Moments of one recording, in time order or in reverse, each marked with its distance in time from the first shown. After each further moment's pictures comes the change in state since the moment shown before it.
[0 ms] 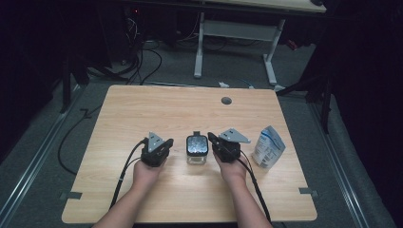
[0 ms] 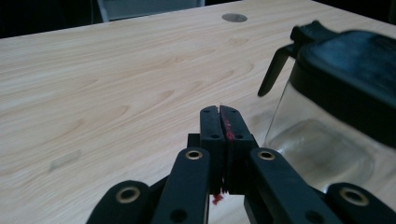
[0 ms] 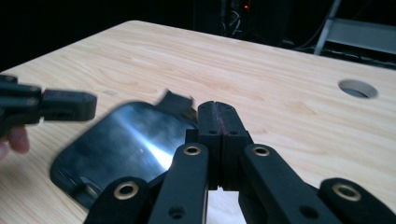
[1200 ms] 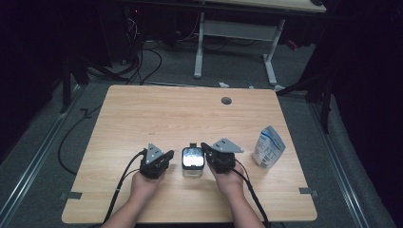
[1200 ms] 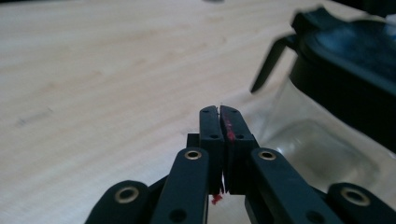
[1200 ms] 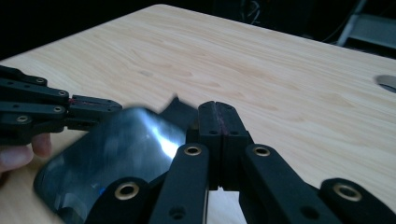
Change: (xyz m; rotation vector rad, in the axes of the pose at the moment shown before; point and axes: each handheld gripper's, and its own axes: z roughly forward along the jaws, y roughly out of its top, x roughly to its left) left arm -0.023 -0.022 -0.016 0.055 -0.080 -0.031; right arm 0.030 -0.014 -0.023 0.042 0.033 -0.053
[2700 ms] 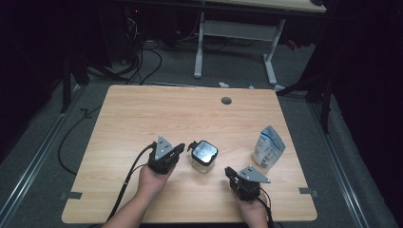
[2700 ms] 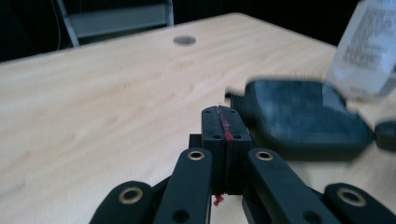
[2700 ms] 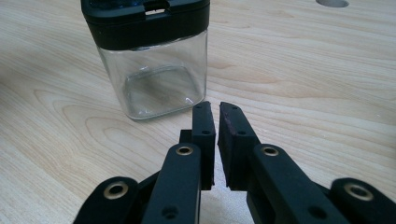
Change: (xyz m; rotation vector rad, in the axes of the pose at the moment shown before) left arm -0.028 0.058 0.000 -0.111 -0.038 0.091; right arm -0.022 -0.081 -0.058 0.059 -0.074 0.069
